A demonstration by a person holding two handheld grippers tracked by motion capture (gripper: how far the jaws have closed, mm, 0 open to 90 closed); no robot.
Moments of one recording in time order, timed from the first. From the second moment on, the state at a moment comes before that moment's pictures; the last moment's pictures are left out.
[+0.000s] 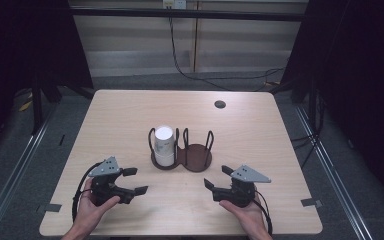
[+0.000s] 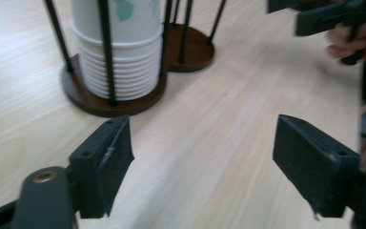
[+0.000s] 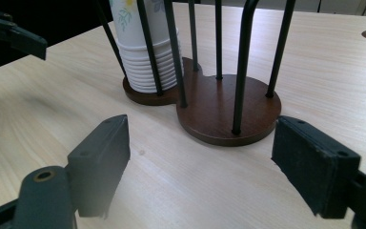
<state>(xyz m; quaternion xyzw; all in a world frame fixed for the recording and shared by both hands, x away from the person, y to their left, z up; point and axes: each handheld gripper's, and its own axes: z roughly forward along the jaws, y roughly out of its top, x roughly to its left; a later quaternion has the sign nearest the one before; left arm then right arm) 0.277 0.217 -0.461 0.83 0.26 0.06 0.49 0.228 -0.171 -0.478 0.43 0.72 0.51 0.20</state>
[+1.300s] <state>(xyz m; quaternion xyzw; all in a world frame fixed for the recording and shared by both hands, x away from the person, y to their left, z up) 0.296 0.198 -0.427 0.86 0.22 0.04 0.46 0.220 -0.170 -0.471 0.40 0.76 0.49 0.13</state>
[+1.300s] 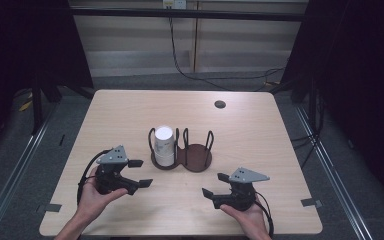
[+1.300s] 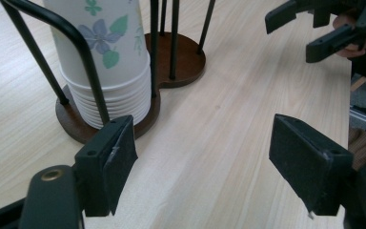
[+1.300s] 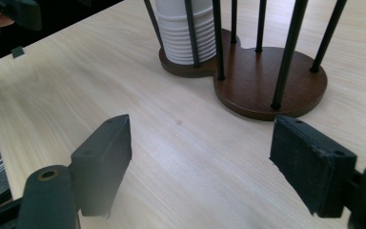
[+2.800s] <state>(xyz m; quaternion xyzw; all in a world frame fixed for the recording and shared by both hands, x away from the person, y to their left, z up) 0.368 0.183 -0.354 0.90 0.20 0.04 0.38 0.221 -0.171 -0.473 0.41 0.76 0.49 0.11</state>
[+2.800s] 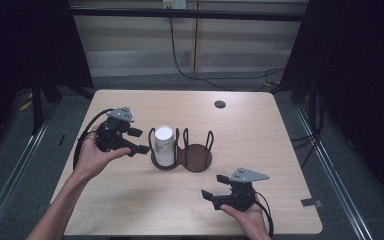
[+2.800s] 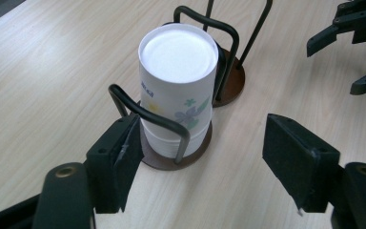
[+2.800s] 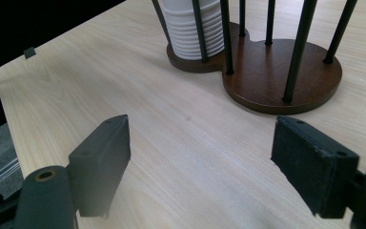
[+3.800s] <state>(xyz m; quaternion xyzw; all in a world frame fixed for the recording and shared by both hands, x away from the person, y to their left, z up) 0.402 0.127 -0.338 0.94 0.18 0.03 0.27 0.220 -0.169 -0.475 0.40 0.76 0.50 0.10</state>
